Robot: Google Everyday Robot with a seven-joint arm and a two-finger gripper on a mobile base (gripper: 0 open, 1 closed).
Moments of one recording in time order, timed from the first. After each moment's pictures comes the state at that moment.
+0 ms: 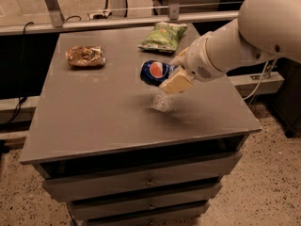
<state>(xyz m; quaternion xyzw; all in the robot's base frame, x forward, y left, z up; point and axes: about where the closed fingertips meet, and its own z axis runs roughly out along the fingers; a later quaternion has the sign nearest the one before) 0.556 -0.073 0.910 -0.53 0.75 0.08 0.38</state>
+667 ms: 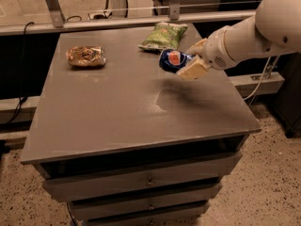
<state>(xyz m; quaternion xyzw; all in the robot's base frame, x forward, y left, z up) 0.624 -0.130 0.901 -0.52 0.74 0.07 0.42</state>
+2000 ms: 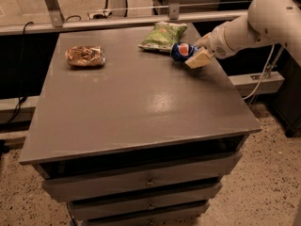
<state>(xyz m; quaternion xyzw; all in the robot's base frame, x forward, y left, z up) 0.727 -0.178 0.868 -0.51 0.75 0.05 0.41</state>
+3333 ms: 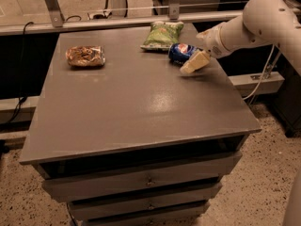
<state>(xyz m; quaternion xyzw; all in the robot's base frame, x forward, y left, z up) 0.741 -0.172 0.862 -0.50 0.75 0.05 0.42</state>
